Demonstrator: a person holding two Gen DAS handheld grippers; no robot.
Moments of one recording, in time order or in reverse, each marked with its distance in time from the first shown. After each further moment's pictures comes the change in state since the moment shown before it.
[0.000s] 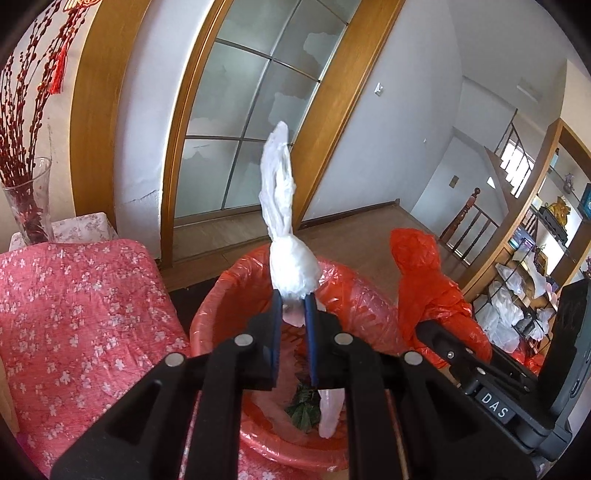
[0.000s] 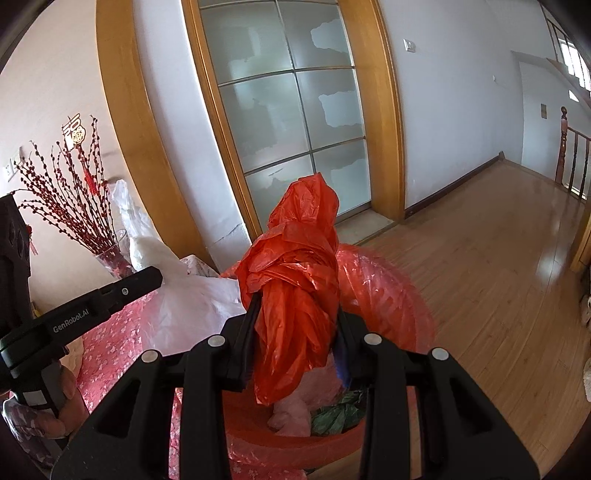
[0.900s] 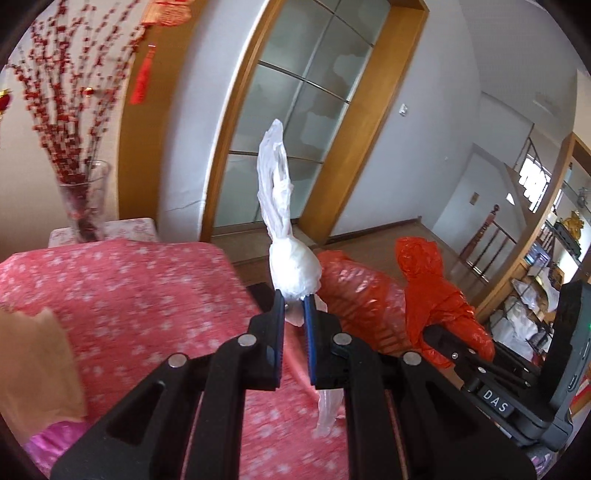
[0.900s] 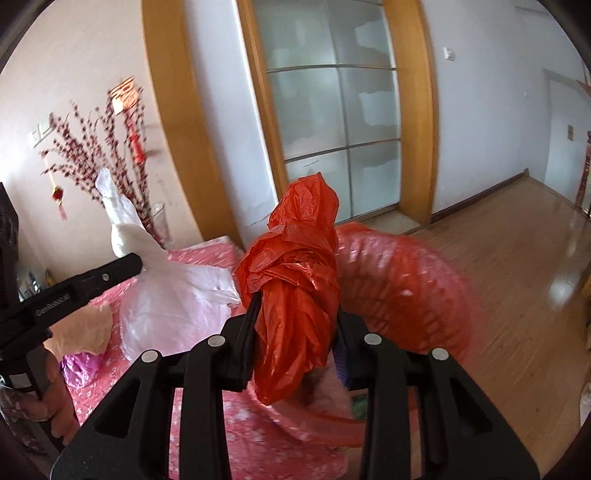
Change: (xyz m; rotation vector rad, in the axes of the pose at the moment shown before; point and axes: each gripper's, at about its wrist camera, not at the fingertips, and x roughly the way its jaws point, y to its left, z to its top) left arm -0.074 0.045 -0.009 -0.023 -0.059 0.072; right arm -0.015 0.056 -0.013 -0.088 0.022 0.064
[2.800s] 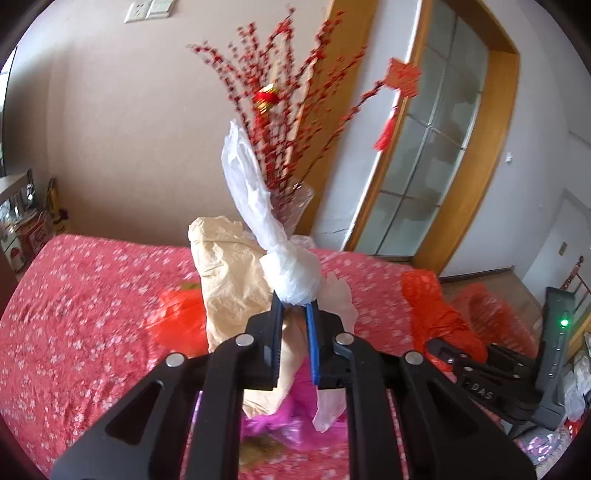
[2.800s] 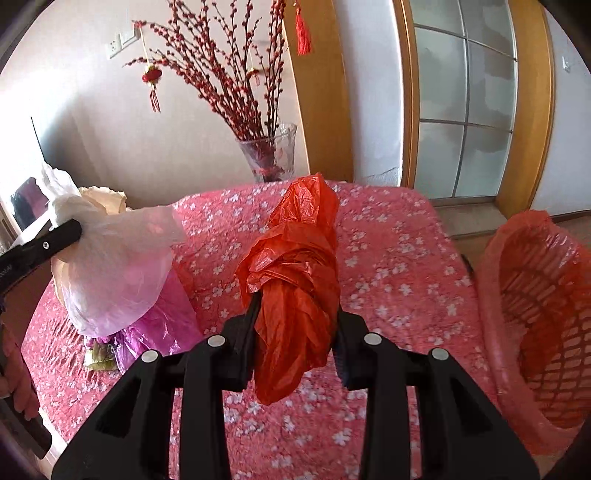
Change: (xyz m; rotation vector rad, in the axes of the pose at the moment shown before) left arm -0.167 0.182 -0.032 -0.142 -0.151 0.411; right arm 0.078 0.193 -0.046 -0.233 0.191 0.282
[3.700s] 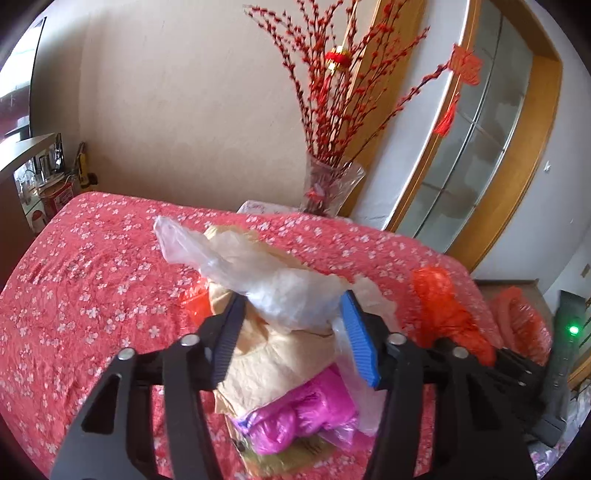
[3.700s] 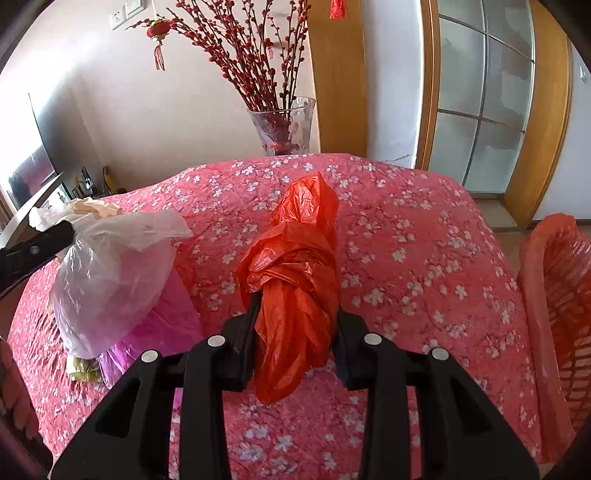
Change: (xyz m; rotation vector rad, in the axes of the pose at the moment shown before) left arm 0.039 0.041 -0.017 -0.103 0.098 0.144; right arm 0.051 0.029 -0.003 -0.046 0.087 -0.006
